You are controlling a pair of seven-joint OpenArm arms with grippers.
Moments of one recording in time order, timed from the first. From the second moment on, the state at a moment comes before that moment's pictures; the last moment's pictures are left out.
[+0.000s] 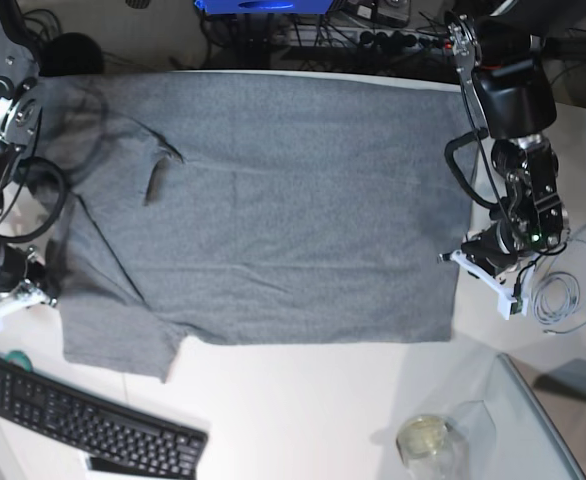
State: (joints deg) left arm -10.5 -11.4 -21.1 66.6 -5.7 -16.6 43.9; right arm 24.2 16.2 31.0 39.5 21.6 24.5 -43.7
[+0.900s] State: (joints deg) left arm -11.0 -11.6 -27.5 53.6 -5.2 -25.4 34.2; right arm 24.2 16.2 31.0 39.5 21.6 24.5 -43.8
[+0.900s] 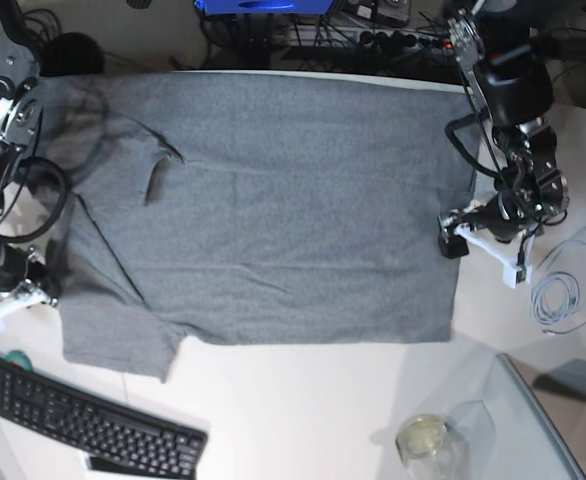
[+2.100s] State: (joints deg) left arm -14.0 -8.6 -26.8 53.8 -5.3 -26.7 38.6; right arm 24.2 16.2 31.0 39.5 21.6 24.5 -43.8
